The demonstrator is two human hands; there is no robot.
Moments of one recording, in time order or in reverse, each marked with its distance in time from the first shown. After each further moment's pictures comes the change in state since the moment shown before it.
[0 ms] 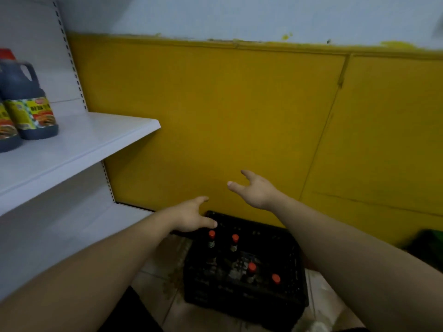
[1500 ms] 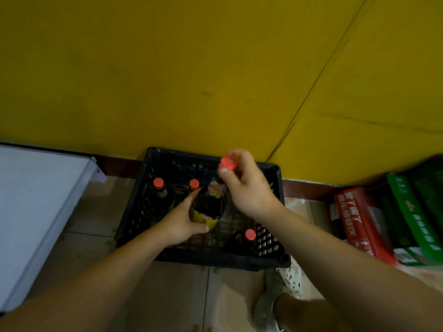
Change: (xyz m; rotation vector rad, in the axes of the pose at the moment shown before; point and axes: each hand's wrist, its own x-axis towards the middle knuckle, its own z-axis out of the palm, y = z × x) left_hand 0.246 -0.068 0.201 -0.477 -0.252 0.037; right_hand 0.100 0.198 0.108 0.461 0.071 0.062
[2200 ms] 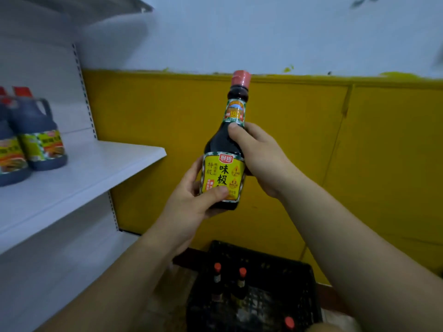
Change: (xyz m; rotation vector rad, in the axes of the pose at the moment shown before) left_hand -0.348 0.225 -0.056 -0.524 0.463 0.766; right_hand -0.148 -0.346 -0.048 0.373 -0.020 -0.442
